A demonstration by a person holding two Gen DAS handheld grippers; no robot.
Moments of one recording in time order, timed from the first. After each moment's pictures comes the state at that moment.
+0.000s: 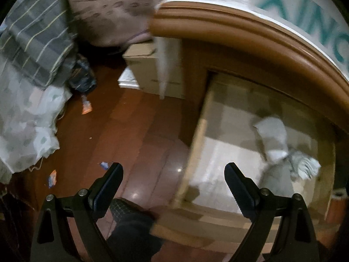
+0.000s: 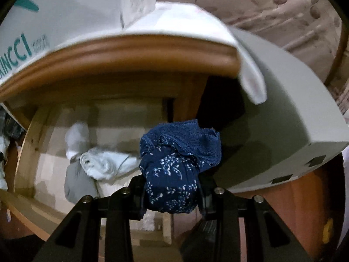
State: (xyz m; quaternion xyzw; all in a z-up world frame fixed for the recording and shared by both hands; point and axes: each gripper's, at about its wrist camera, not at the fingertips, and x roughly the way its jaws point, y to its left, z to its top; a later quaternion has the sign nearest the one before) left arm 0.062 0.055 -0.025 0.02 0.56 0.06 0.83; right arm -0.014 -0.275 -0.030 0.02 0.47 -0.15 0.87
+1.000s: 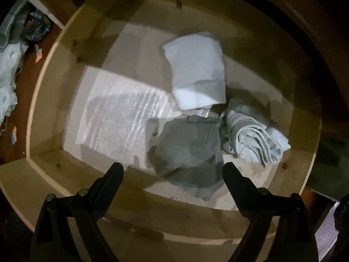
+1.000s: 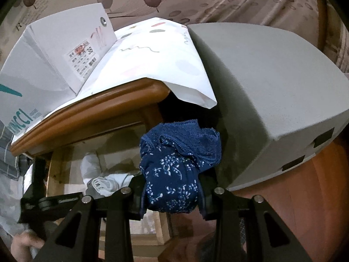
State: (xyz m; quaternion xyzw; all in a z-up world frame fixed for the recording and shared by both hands) left arm 0.077 -0.095 -0.122 -0.08 0.72 0.02 0.69; right arm -0.047 -0.351 0.002 0.16 0.44 -0.13 0.87
